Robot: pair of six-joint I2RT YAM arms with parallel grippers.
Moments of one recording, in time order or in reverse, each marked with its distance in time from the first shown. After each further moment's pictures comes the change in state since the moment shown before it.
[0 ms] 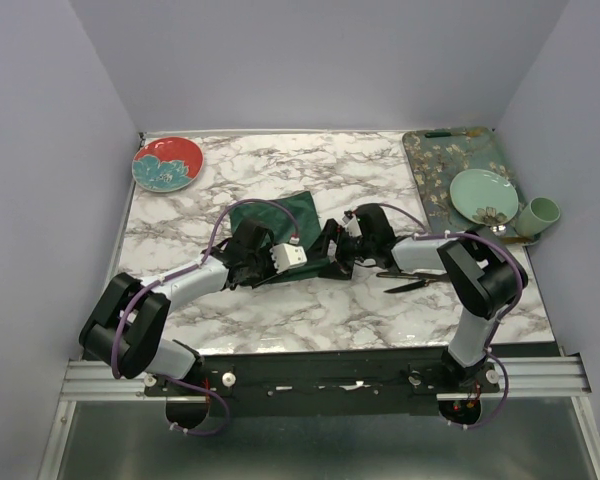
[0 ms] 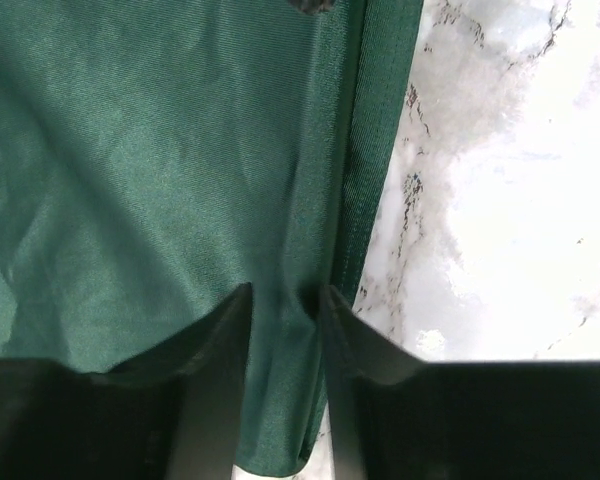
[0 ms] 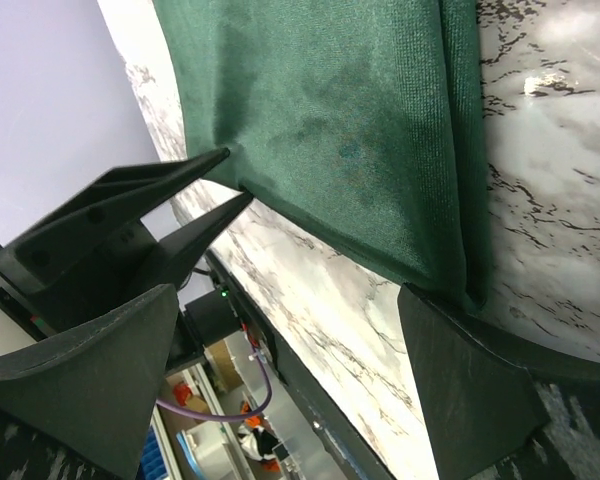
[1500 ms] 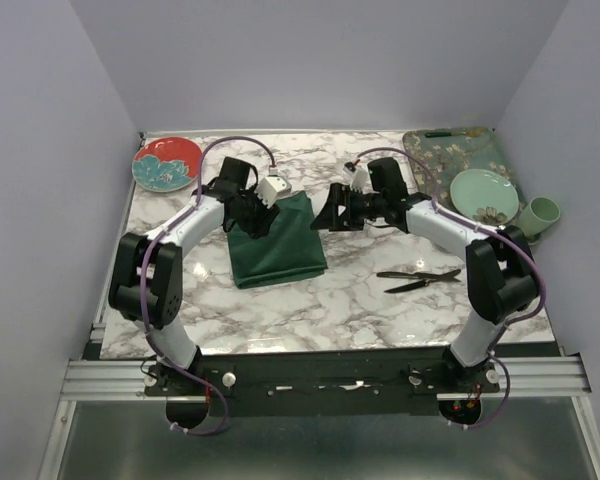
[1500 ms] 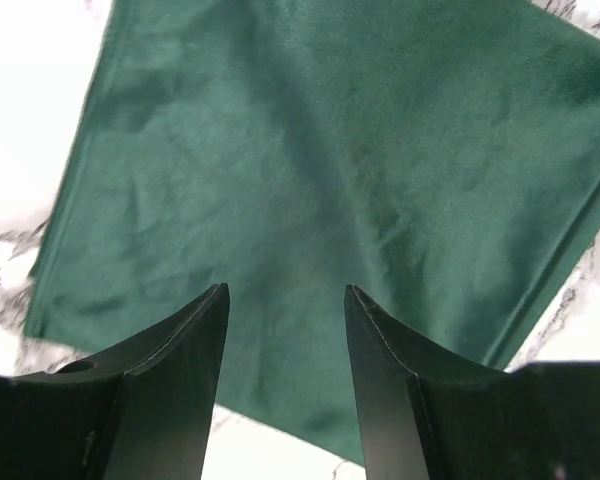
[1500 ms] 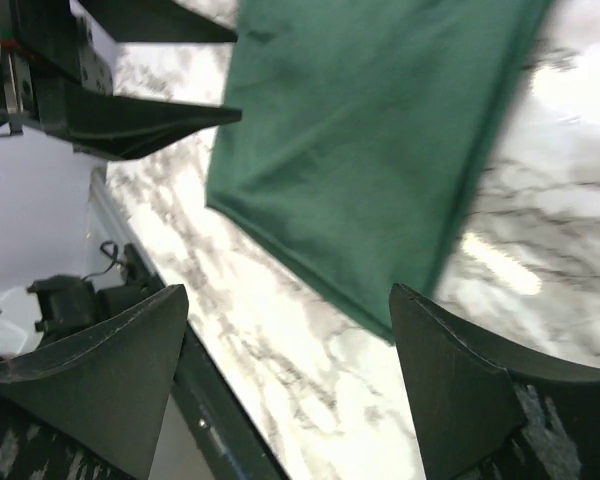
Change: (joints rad) left arm 0.249 0.231 0.493 -0.259 0.114 -0.179; right arm -0.095 -0.089 0.343 -0.404 -0.056 -0.546
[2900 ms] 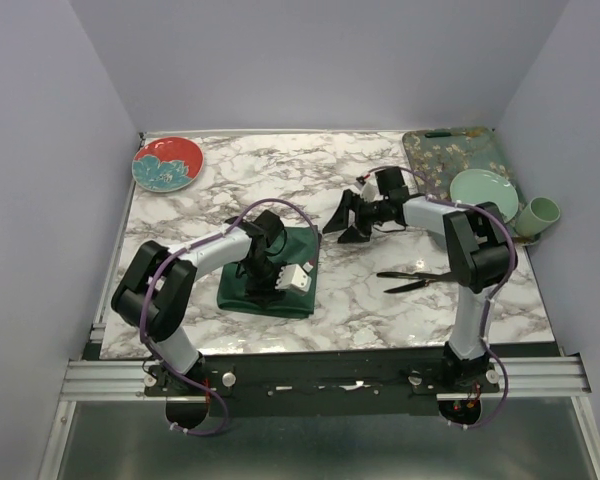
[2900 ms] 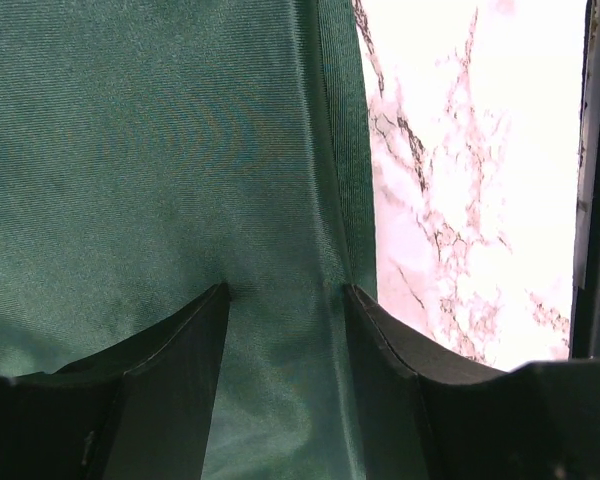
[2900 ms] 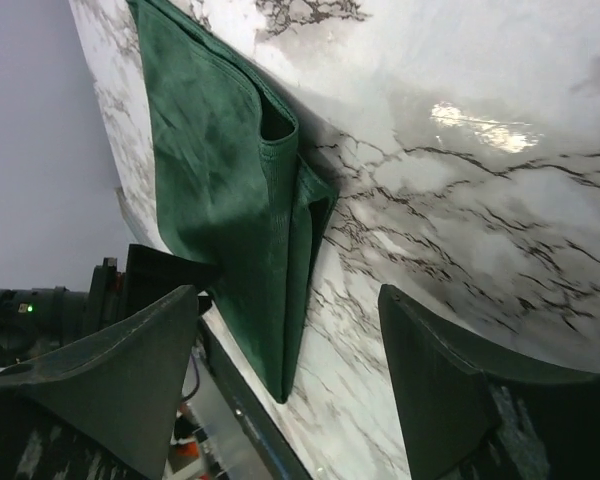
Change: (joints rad) left arm -0.274 0.010 -0.176 -0.431 0.124 0.695; right arm -0.146 0.249 0.045 -0.023 -0.114 0.073
